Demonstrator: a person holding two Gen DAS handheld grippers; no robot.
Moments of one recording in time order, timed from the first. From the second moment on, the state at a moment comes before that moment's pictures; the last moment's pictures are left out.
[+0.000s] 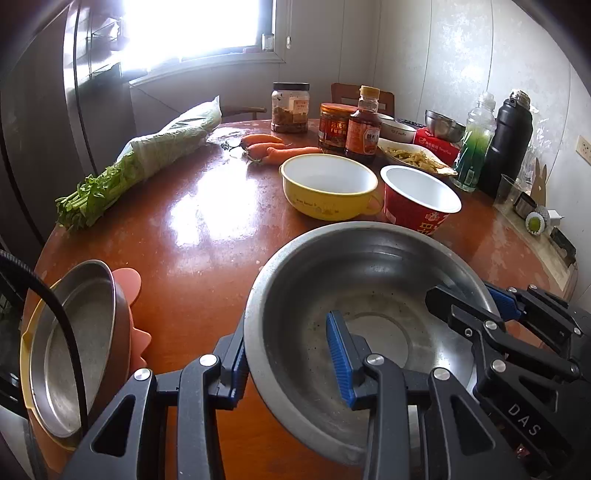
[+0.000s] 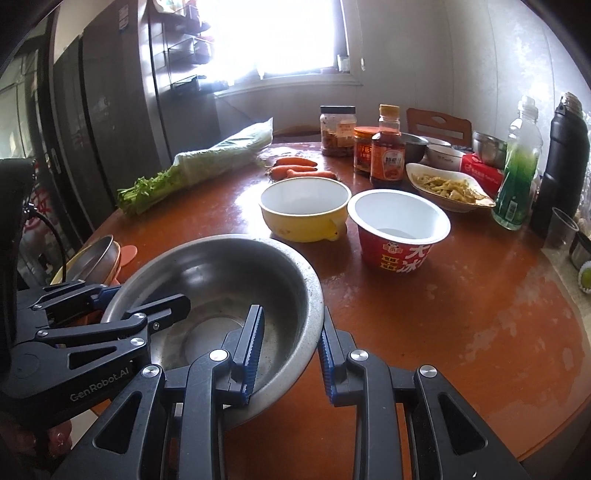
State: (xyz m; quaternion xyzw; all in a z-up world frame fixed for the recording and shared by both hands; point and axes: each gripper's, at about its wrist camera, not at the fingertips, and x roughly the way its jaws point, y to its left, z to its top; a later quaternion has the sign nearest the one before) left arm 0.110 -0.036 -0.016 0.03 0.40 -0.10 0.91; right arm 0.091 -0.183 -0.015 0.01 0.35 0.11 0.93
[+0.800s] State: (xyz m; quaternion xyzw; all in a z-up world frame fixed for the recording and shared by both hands) left arm 0.113 -0.049 -0.035 0.04 0.42 -0.10 0.90; right arm 0.092 -0.193 -0.030 0.01 0.36 0.11 0.93
